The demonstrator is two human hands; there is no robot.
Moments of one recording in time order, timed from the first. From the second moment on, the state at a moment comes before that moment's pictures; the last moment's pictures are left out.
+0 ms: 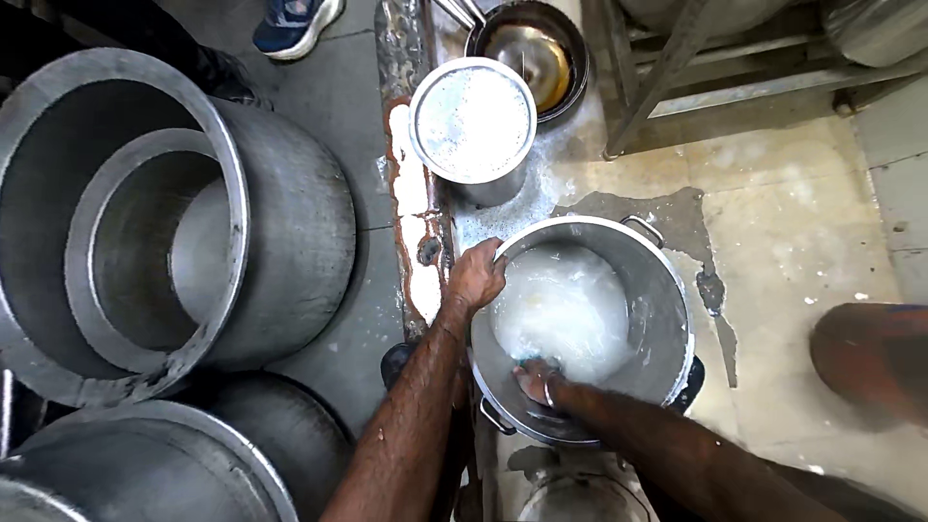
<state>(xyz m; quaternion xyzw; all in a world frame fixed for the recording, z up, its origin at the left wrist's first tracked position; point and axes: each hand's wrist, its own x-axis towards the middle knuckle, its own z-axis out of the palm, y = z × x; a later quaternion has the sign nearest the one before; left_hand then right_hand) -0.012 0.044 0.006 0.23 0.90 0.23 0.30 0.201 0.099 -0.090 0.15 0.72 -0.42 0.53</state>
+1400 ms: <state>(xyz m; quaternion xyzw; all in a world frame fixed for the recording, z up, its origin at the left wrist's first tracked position) -0.019 0.046 0.001 0.25 0.88 0.24 0.33 0.220 0.092 -0.043 0.06 0.71 -0.56 0.42</state>
